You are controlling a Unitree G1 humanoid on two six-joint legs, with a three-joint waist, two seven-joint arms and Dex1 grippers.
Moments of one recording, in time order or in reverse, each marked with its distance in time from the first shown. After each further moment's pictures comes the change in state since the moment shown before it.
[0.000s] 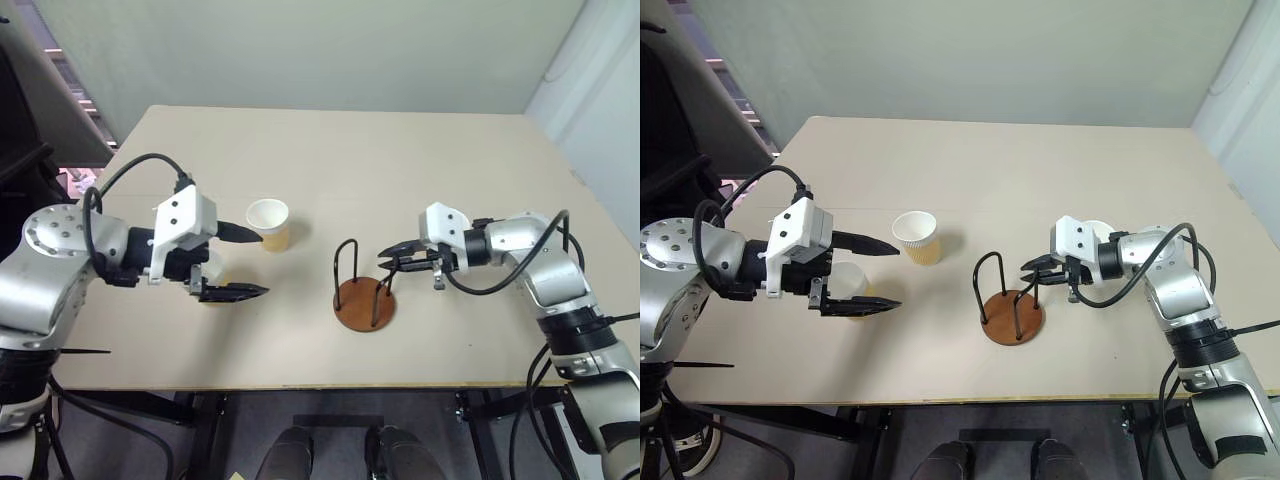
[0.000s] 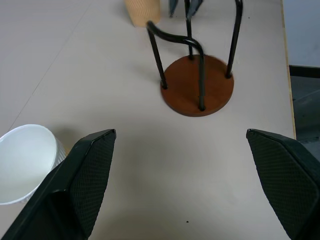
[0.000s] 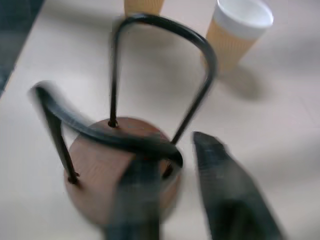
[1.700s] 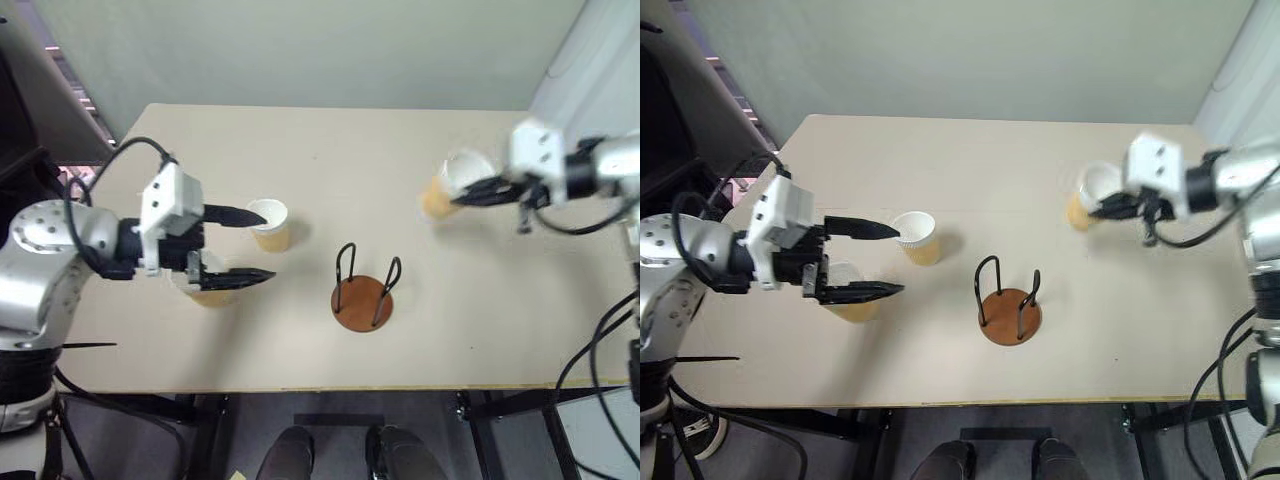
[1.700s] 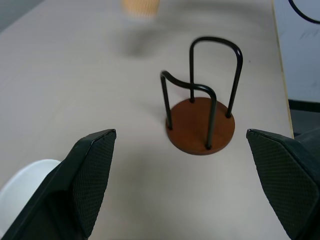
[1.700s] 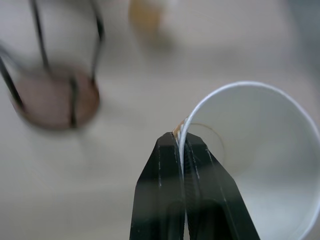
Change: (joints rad) left arm 0.002 -0.021 0.138 0.019 -0.113 0.034 -0.013; right arm -0.263 -0.287 -0.181 -0.119 0.098 0.136 0.175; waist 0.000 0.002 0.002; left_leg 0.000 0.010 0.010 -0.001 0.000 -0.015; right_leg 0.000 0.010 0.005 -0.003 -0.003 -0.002
